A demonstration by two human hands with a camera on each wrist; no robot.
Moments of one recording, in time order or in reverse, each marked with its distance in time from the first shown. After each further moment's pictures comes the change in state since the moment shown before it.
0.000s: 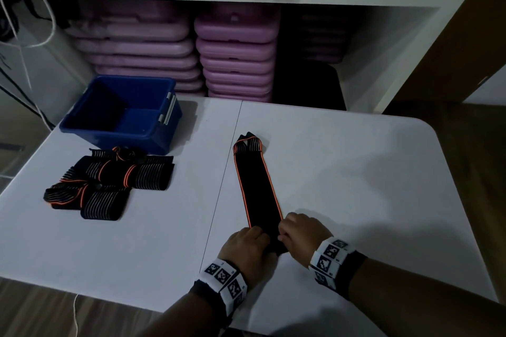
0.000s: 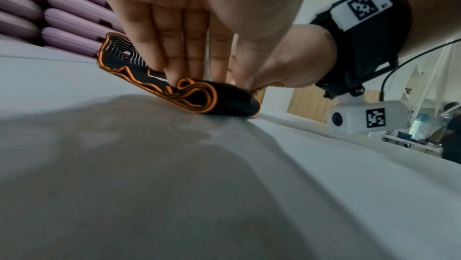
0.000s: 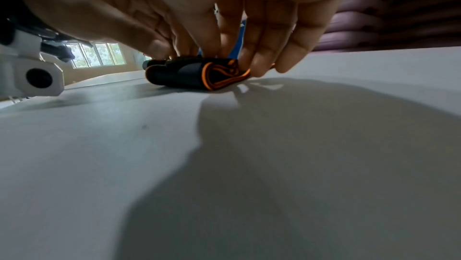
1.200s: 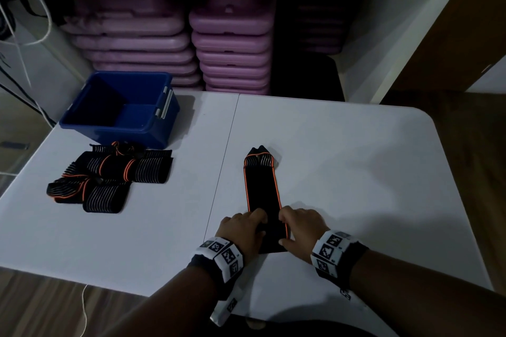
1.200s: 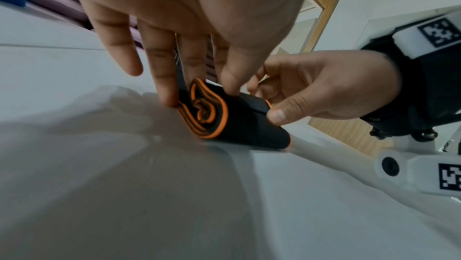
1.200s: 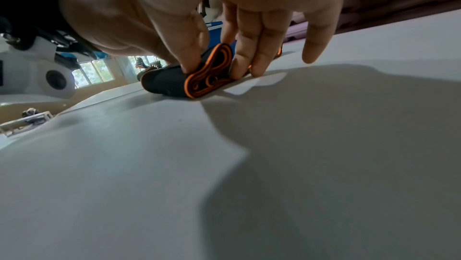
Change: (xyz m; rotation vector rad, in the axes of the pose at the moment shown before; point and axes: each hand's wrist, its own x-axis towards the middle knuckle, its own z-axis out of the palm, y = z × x) left_hand 0.015 0.000 -0.019 0.041 -0.177 -0.189; right_hand -0.013 0.001 0.002 0.071 -0.006 0.062
